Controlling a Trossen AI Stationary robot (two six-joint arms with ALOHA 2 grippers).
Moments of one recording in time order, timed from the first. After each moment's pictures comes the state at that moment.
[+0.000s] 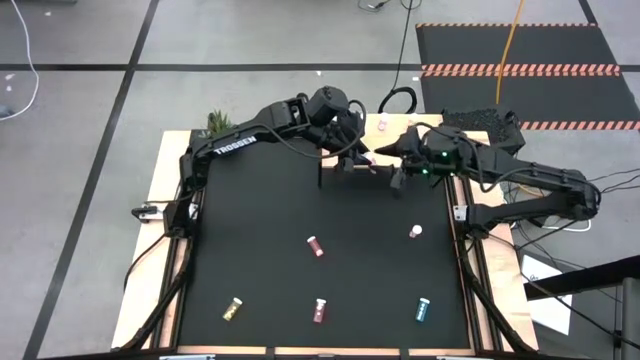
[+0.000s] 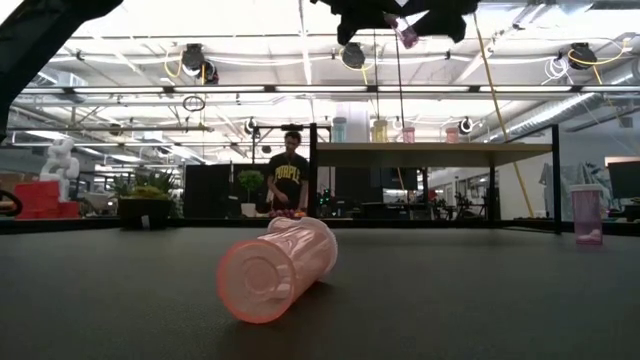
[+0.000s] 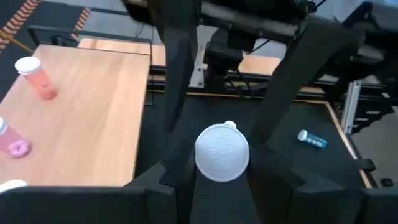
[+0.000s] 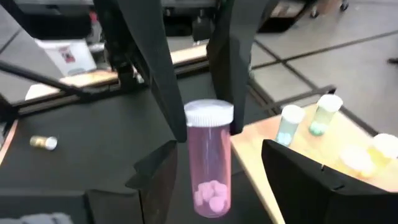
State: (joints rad) left arm 0.28 2.07 2.32 -0.83 0.40 0.07; right arm -0.24 1.02 1.06 -0.43 0.05 0.12
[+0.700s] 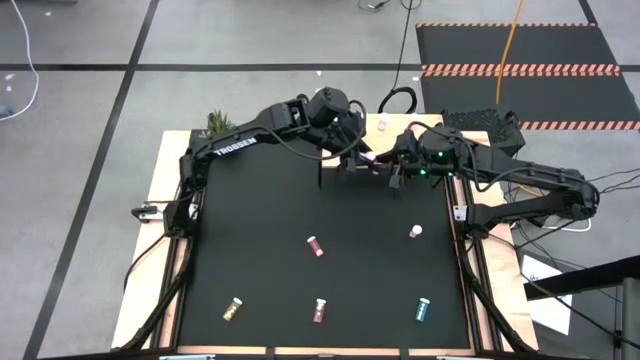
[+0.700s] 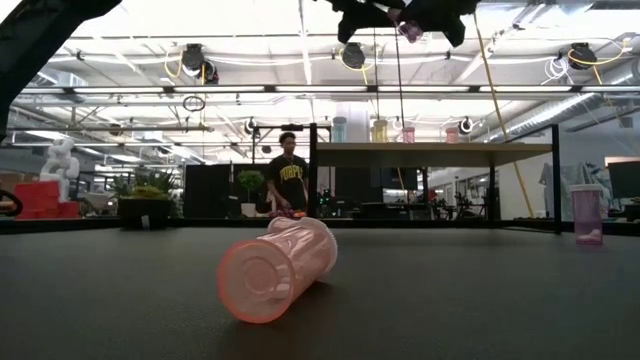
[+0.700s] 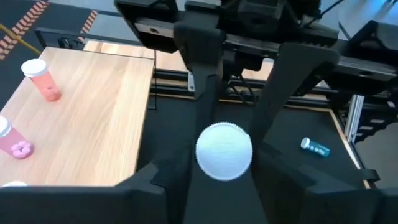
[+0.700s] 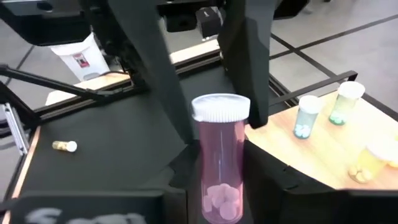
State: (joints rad) left arm 0.27 2.07 2.32 -0.81 0.36 0.04; right arm -0.24 1.04 1.06 -0.43 0.00 0.20
